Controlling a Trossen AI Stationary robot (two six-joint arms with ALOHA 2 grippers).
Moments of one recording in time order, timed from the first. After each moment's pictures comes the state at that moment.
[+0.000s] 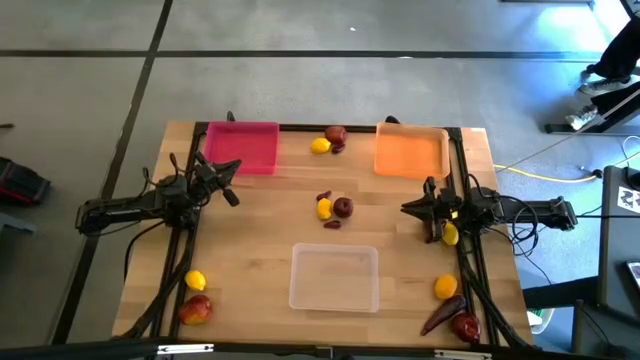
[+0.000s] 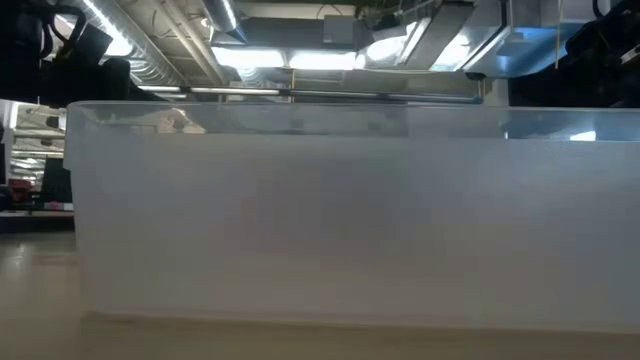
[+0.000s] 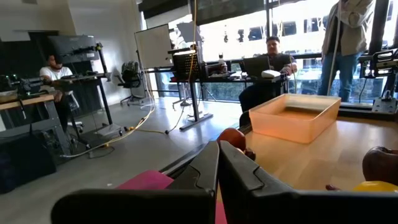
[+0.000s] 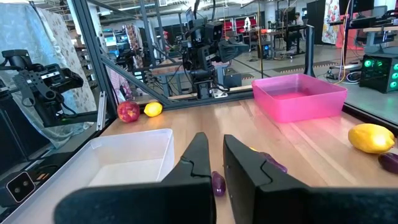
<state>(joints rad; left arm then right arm) 0.16 0.01 0.01 0.07 -0.60 0.16 0.05 0.00 0.02 0.01 0.05 0.13</state>
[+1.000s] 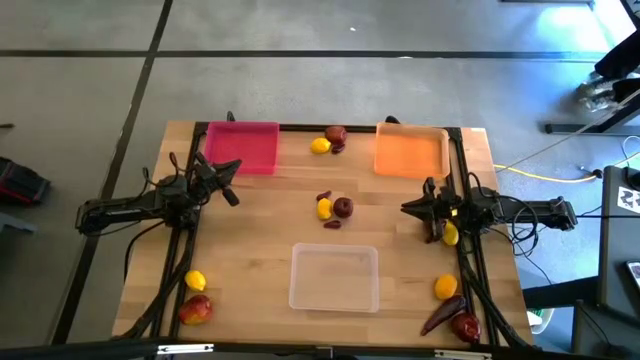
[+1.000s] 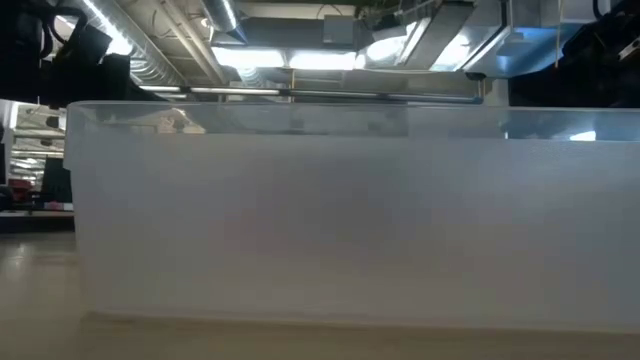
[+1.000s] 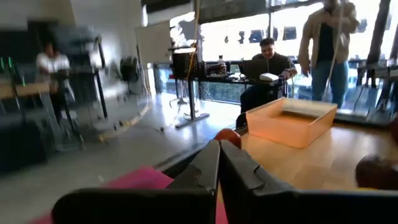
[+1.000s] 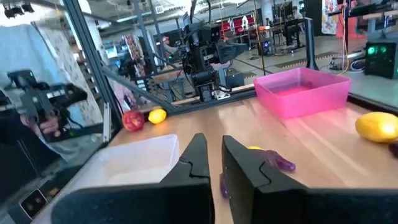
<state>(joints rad) 0.16 0.01 0.01 0.07 -0.60 0.04 0.05 0.00 0.02 0.03 0.05 0.23</state>
